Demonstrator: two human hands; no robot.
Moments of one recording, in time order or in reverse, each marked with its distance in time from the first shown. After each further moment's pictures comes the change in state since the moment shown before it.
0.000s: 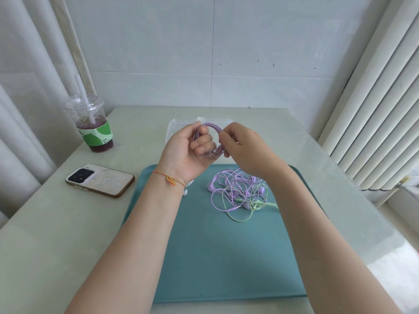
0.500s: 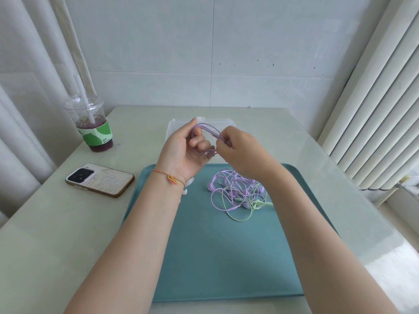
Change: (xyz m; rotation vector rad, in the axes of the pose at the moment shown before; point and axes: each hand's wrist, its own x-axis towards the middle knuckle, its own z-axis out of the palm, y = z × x) left_hand 0.004 0.001 -0.002 0.065 0.145 0.095; right_hand -0.003 -0.007 0.006 -0.120 -0.024 0.002
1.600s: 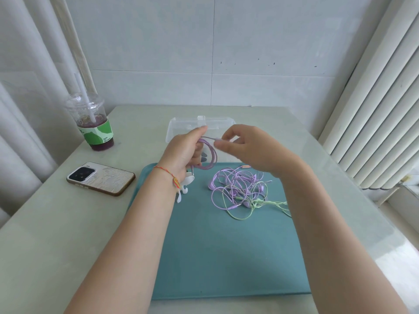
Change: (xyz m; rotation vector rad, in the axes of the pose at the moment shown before) left_hand 0.001 0.000 -0.008 0.733 0.172 0.112; right_hand -0.006 0.003 -0.026 0.185 -0.158 0.071
